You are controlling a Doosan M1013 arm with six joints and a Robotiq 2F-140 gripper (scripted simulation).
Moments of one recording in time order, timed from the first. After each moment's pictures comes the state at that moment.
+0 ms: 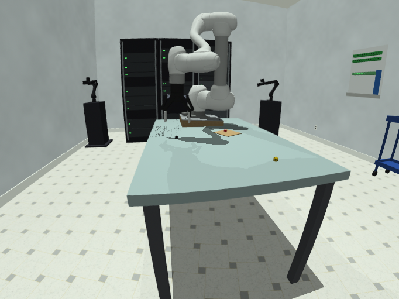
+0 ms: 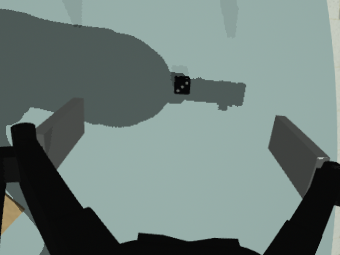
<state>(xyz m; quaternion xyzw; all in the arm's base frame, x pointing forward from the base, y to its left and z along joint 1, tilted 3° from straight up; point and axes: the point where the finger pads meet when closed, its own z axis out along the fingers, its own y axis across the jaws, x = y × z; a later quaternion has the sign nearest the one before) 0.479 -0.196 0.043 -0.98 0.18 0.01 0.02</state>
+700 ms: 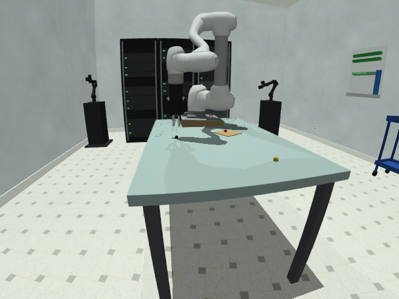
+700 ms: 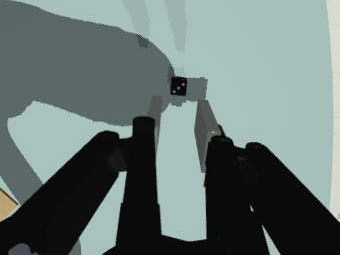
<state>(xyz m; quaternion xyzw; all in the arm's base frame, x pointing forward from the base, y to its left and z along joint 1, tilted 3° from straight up) 0.479 -0.201 0.043 -0.99 0.16 0.00 0.02</state>
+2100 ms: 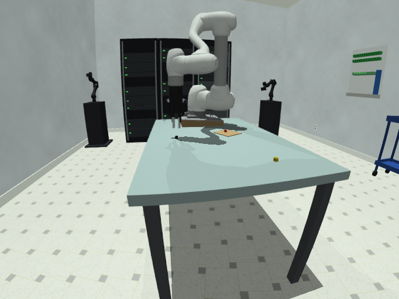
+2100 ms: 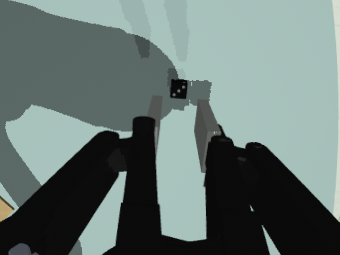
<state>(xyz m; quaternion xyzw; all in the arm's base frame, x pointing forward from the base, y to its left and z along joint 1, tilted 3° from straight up) 0.479 -0.201 0.031 -0.99 0.16 0.00 0.03</state>
